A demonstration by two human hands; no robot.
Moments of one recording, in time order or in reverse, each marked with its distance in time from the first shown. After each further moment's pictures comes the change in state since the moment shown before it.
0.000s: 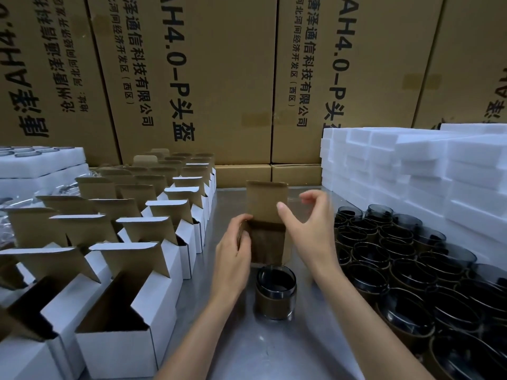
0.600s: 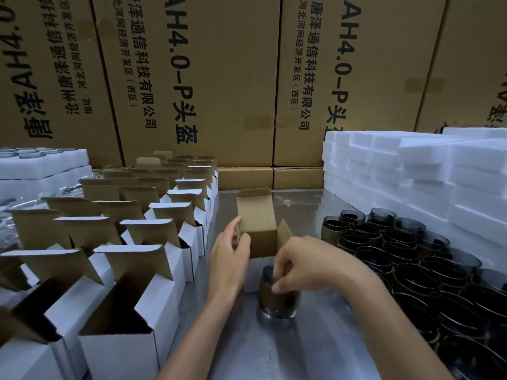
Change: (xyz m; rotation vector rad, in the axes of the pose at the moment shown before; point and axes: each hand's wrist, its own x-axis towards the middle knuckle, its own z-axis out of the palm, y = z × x) left_hand 0.009 -0.009 -0.003 0.109 0.032 -0.177; right_hand -0.007 -0.049 -0.029 -0.779 -1.048 -0.050
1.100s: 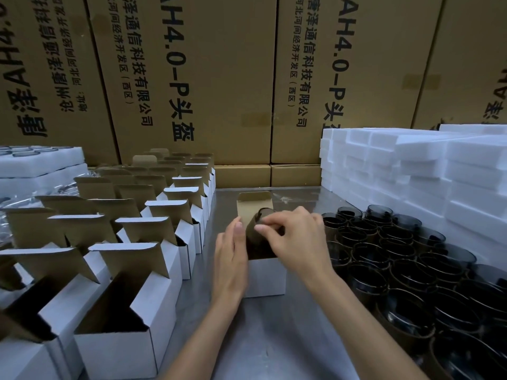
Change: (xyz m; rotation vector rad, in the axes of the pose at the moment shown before) left_hand -0.011 -0.003 0.012 -0.147 0.017 0.013; right_hand 0.034 0.005 0.030 0.152 0.862 -0.013
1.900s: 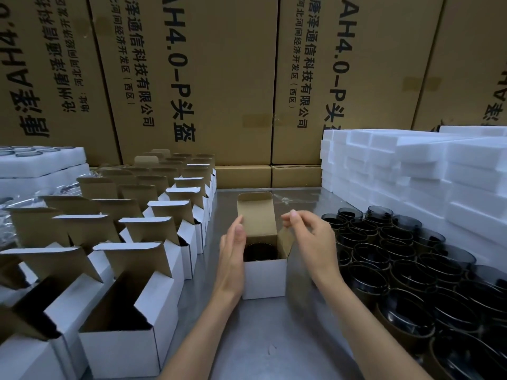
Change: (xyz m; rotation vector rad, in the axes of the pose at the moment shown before) left_hand -0.003 0.009 -0.007 -0.222 -0.158 -0.049; right_hand -0.003 0.034 0.019 0.579 0.112 0.329
